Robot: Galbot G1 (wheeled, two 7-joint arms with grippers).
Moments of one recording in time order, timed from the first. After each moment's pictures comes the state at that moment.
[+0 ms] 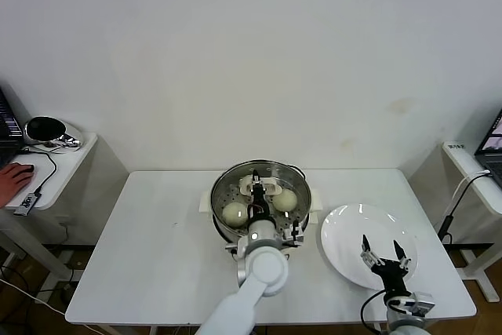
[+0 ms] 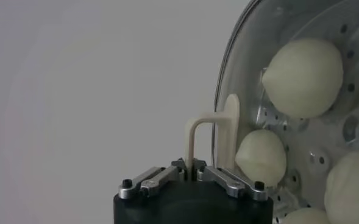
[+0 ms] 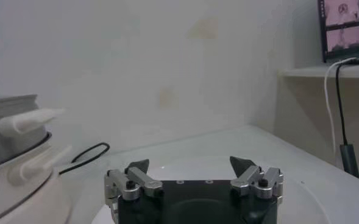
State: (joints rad) left arm 0.88 -1.60 0.13 -1.65 1.63 0.74 0.34; right arm -1.45 1.42 0.74 1.73 0.39 0.07 -0.08
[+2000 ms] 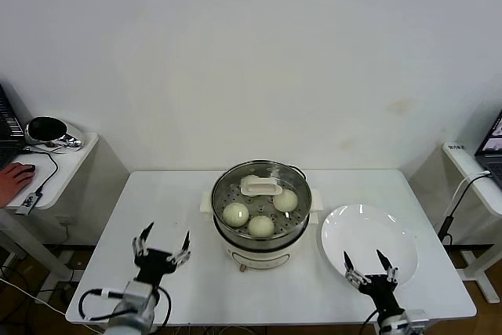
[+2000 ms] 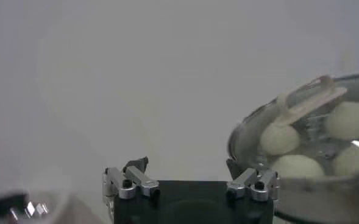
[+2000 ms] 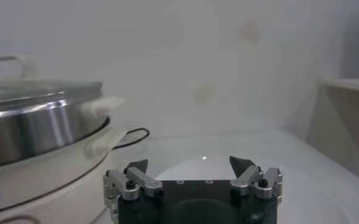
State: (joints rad) left arm 1.59 -1.44 -0.56 -2.19 0.20 0.33 0.09; right arm -1.65 1.36 0.67 1.95 0.28 0.00 -0.11
